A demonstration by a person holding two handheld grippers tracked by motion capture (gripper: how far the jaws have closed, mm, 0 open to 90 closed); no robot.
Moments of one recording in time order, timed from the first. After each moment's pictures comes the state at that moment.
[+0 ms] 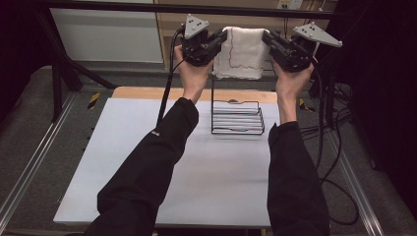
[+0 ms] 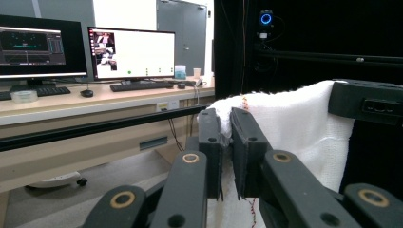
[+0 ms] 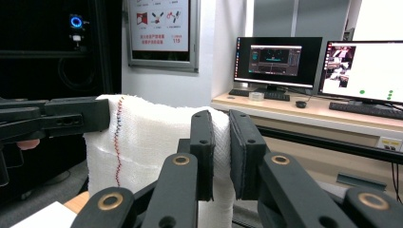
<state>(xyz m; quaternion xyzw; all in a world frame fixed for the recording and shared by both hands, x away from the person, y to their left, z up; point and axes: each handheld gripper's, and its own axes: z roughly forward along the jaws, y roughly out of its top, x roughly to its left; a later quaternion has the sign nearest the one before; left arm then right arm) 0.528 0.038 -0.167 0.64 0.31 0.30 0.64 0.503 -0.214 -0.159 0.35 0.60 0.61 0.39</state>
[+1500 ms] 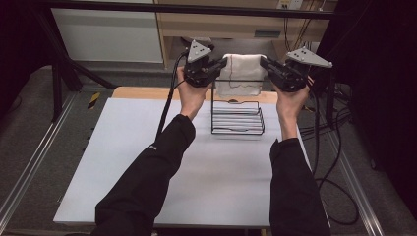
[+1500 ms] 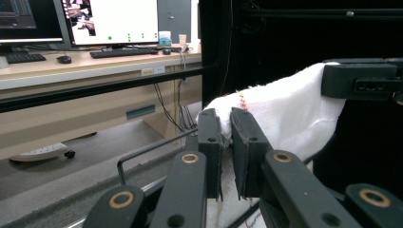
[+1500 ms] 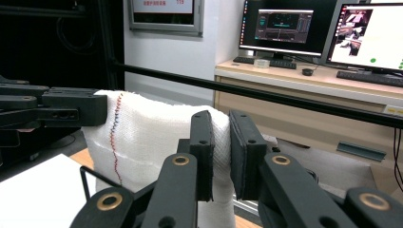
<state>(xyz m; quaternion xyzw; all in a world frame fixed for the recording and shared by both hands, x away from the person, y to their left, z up) 0.520 0.038 -0.220 0.68 0.30 0.27 0.61 0.493 -0.223 -0.208 0.37 0.64 0.57 0.36</state>
